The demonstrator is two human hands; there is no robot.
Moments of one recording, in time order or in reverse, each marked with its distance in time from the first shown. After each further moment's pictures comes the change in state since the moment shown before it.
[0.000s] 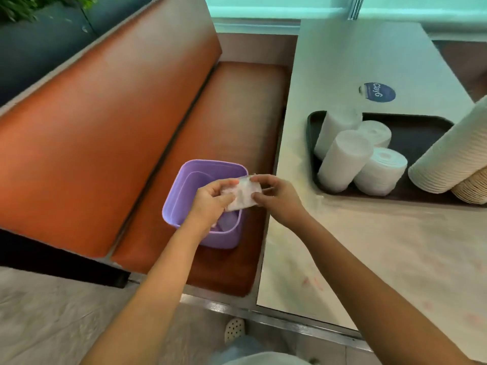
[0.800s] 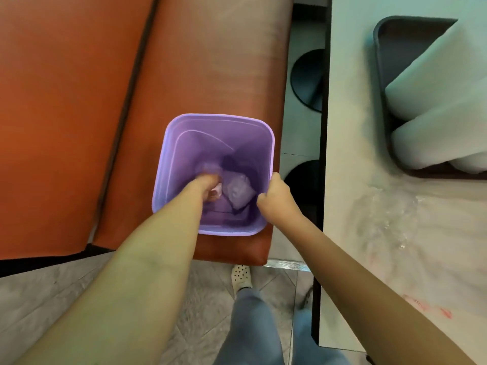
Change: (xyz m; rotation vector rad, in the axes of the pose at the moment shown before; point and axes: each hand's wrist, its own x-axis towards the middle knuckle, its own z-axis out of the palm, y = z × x) left_hand 0.202 -0.163 -0.048 0.323 -0.122 -0.811; right_hand 0.096 0.090 0.113 -0.327 -0.005 0.634
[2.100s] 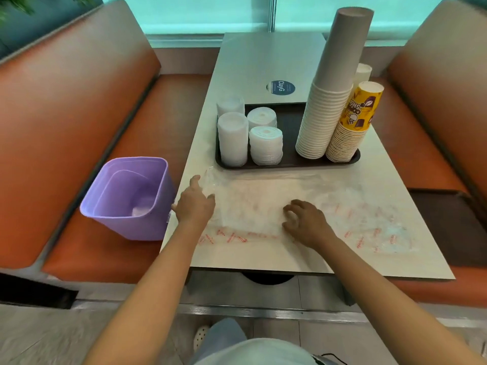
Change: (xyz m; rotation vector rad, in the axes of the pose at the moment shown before) left_hand -0.296 -0.023 0.236 0.438 0.635 0.705; right_hand -0.129 0.282 -0.271 -0.488 0.315 -0.441
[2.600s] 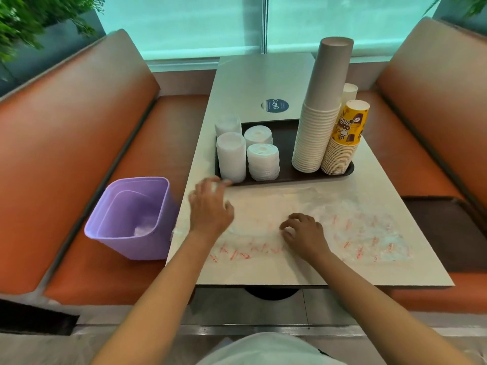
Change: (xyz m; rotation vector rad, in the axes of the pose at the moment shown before) left_hand -0.008 0.021 -0.004 0.152 0.247 0.636; right_hand 0.000 -0.001 0.011 -0.003 0.108 0.036
